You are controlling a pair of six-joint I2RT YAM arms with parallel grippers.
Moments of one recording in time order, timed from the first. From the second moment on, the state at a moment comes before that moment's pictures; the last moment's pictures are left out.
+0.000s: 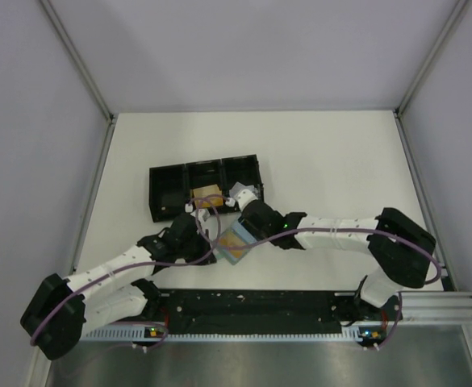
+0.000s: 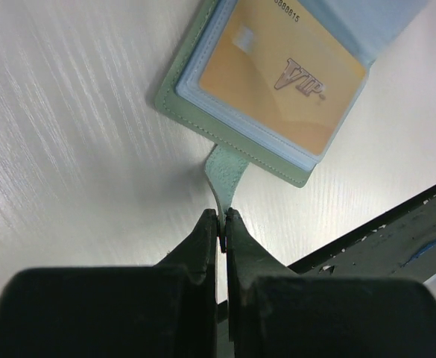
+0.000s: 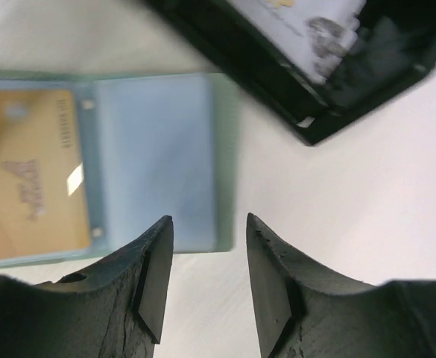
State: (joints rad) left arm -0.69 0.99 0.39 -0.32 0.16 -0.65; right arm 1.09 1.60 0.89 -0.15 0.40 0.03
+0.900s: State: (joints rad) left arm -0.69 0.87 0.49 -0.32 0.11 -0.66; right arm 0.88 1.59 0.82 0.11 -0.33 0.39
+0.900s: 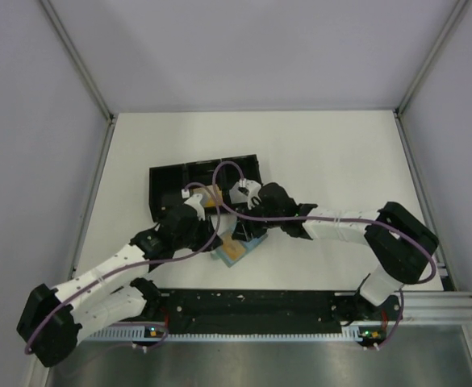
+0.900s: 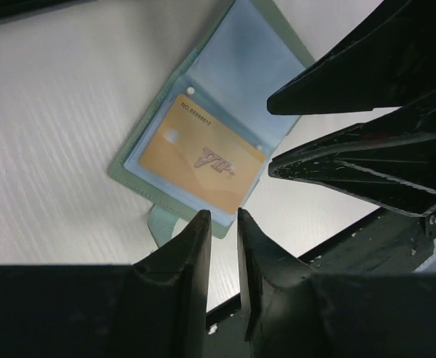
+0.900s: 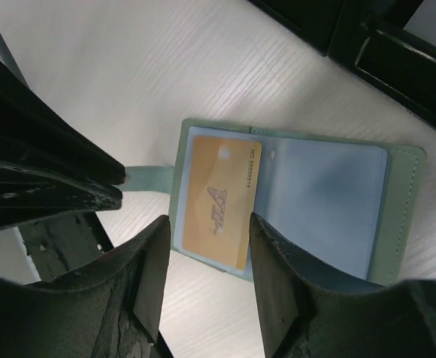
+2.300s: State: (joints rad) left arm -0.72 1.11 0.45 -0.21 0.13 -0.65; right arm 0.82 1.73 0.73 0.29 -0.46 0.58
